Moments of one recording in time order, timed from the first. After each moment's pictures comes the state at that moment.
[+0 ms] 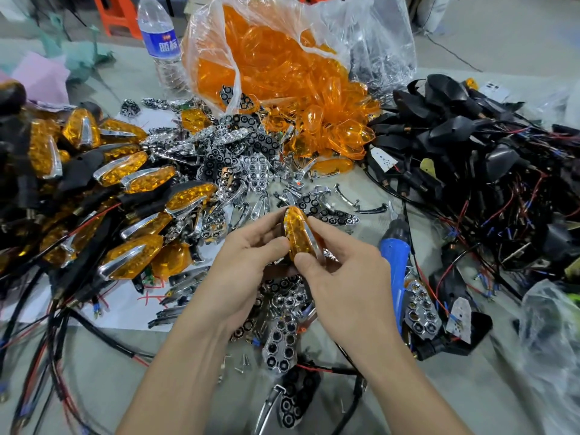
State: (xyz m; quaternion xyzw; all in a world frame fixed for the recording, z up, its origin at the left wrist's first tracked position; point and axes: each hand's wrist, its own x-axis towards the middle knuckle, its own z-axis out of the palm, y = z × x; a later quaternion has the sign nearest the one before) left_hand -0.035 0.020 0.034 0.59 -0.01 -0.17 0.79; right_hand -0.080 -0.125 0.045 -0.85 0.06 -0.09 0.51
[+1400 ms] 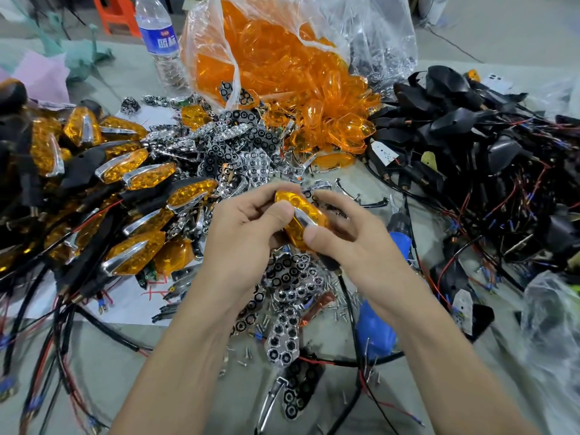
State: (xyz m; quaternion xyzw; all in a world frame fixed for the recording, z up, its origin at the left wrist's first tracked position) left_hand -0.032 0.015 0.065 0.65 -0.03 -0.04 0.76; right_hand -0.058 -0.155 0.064 -0.75 0.03 0.08 0.66
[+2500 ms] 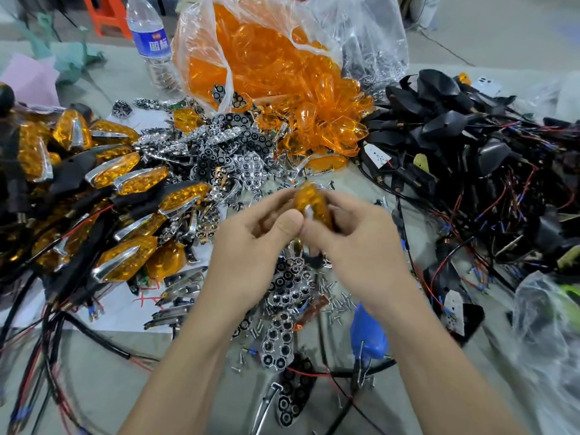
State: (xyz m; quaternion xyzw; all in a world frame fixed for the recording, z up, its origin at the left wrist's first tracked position) left_hand -0.037 0.010 0.055 0.73 -0.07 -0.02 0.68; right_hand -0.056 -0.147 0.074 -0.81 0.01 -0.04 0.58
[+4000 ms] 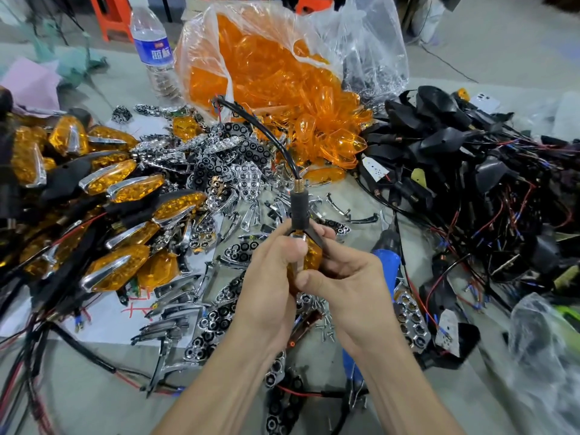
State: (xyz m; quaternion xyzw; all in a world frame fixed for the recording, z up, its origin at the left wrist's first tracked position) left_hand -0.049 -0.036 0.044 0.47 -0.03 -0.11 0.88; right_hand -0.068 -0.144 0.038 -0.57 0.00 0.00 0.82
